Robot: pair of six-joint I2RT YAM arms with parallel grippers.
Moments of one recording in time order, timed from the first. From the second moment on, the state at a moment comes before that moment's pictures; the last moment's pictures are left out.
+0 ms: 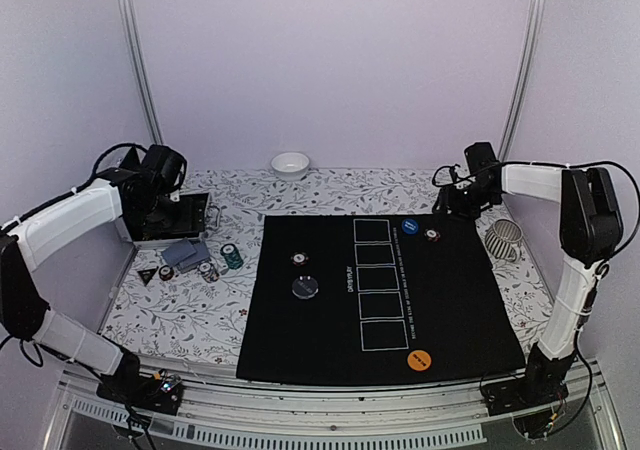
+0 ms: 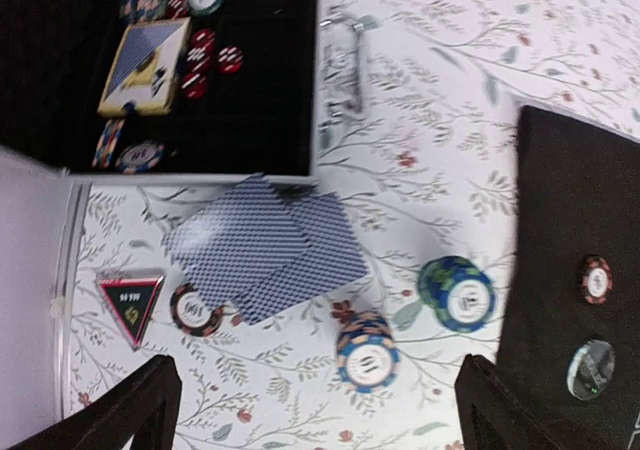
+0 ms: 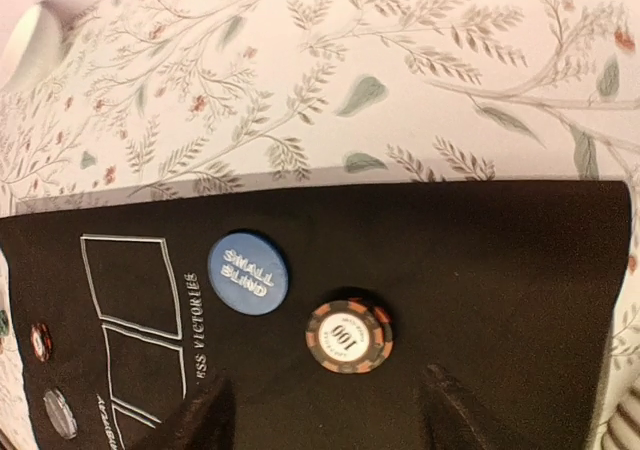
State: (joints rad) left arm -0.35 1.37 1.12 -0.74 -0.26 -0.39; right arm 0.16 1.93 1.39 -0.46 -0.22 0.28
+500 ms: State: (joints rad) left arm -0.03 1.48 0.91 -0.65 -0.17 -0.41; right arm 0.24 1.65 1.41 -0.46 -0.17 0.21
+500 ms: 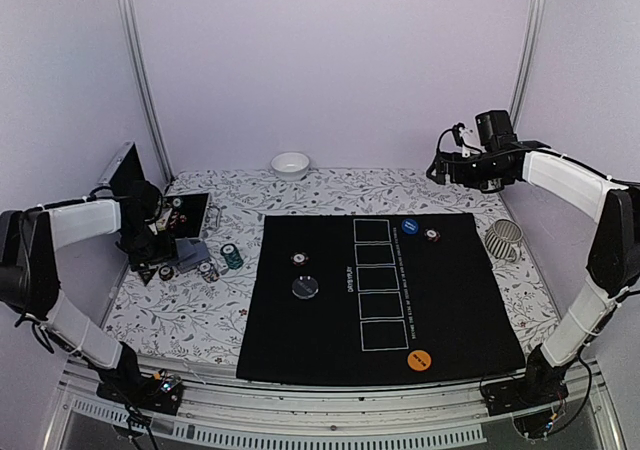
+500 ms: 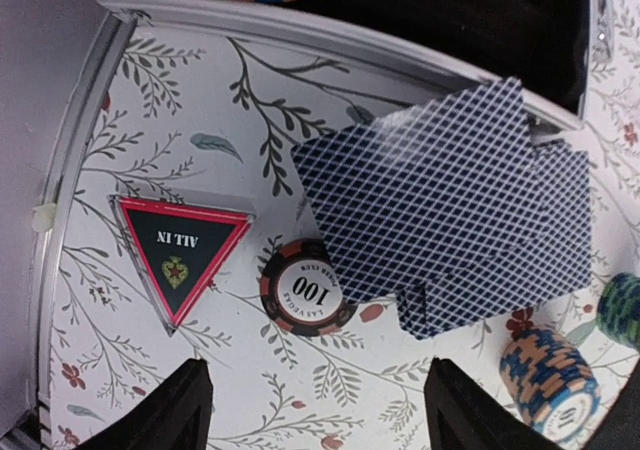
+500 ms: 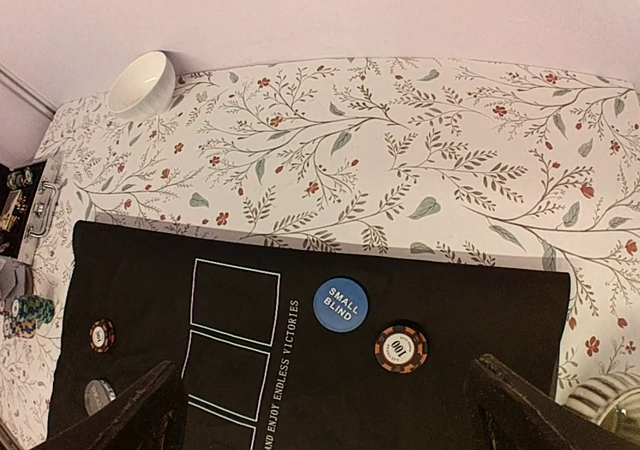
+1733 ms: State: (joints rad) left arm 0.04 1.67 0.88 -0.52 -0.11 -0.37; right arm 0.24 1.65 1.41 -0.47 -0.18 0.19
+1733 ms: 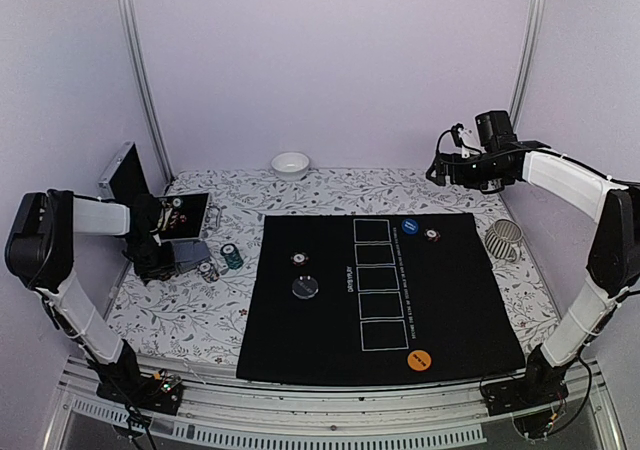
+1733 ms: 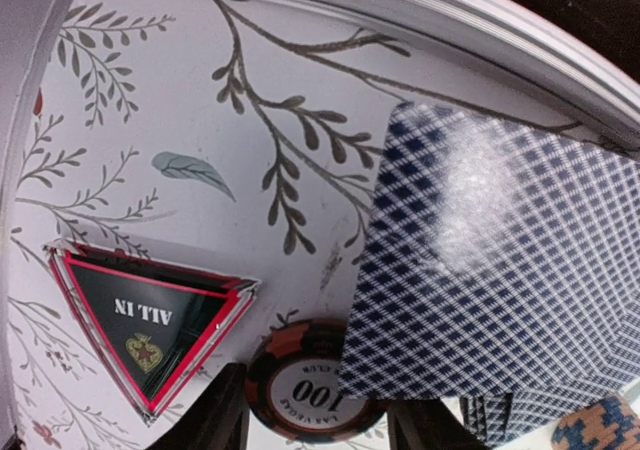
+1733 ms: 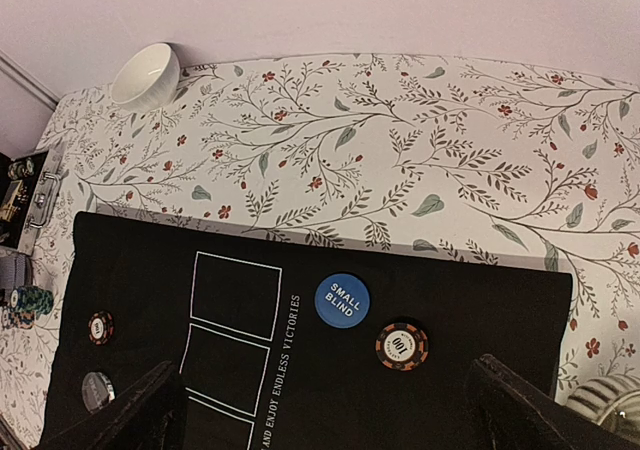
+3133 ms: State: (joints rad) left arm -1.06 1.88 1.90 -0.95 -0.15 -0.27; right arm 0.14 1.49 1.34 -0.47 -0.35 0.22
